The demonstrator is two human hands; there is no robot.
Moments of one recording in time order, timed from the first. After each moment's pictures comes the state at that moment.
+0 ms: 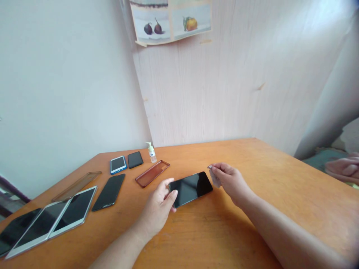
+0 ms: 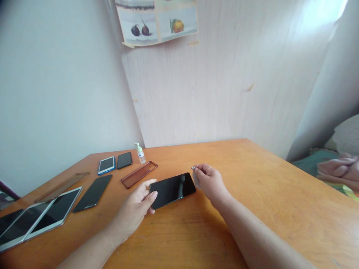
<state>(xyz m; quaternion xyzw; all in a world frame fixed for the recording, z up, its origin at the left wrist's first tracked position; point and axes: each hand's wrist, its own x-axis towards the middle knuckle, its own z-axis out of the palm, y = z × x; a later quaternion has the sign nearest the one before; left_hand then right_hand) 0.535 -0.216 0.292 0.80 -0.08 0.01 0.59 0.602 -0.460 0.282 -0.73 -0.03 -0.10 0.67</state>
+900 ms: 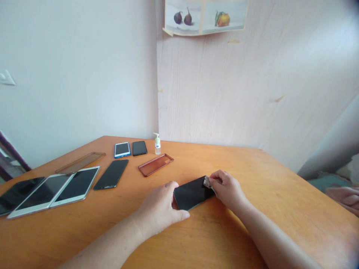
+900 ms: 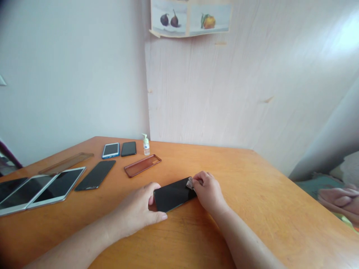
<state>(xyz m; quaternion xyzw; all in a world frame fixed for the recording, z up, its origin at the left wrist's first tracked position) 0.522 -0.217 0.303 0.95 -0.09 0.02 0.29 0.602 -0.462 0.275 -0.89 -0.09 -0.15 0.42</state>
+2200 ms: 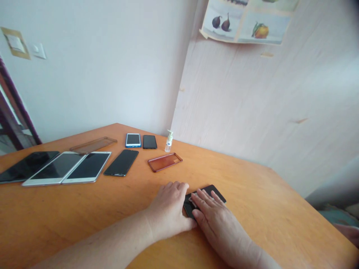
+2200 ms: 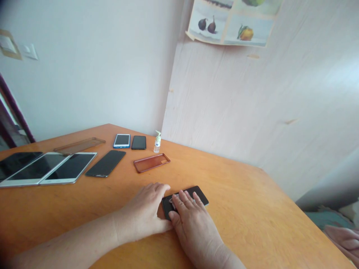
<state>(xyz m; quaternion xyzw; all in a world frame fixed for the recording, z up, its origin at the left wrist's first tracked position) 0.518 -0.221 0.292 0.96 -0.13 0.10 0.24 0.536 -0.414 0.290 -0.93 -0.36 -0.05 0.10</state>
